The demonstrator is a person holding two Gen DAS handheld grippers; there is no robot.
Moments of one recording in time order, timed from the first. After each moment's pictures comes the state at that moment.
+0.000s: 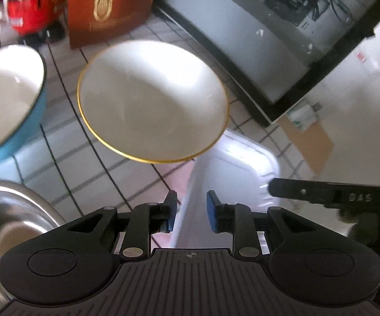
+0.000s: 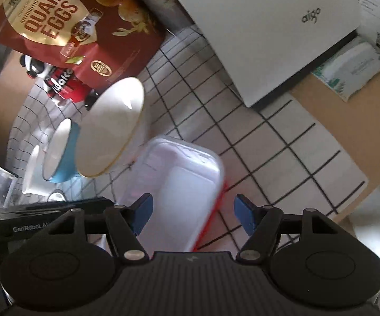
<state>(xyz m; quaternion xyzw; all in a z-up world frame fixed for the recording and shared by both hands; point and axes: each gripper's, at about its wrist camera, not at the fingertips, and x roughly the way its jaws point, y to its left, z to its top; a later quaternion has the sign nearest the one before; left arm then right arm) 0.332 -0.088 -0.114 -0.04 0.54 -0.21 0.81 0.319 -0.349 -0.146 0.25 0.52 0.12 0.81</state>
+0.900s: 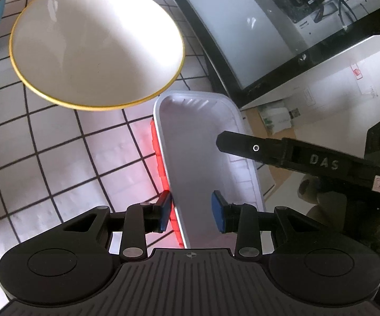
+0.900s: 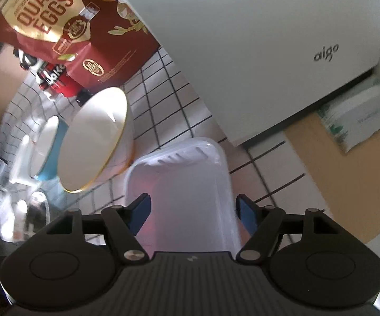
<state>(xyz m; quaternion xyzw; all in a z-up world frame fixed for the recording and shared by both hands) 0.324 -0.125 -0.141 -0.19 0.58 -0.22 0.76 0.361 -0.366 -0.148 0.18 0.53 0.14 0.82</state>
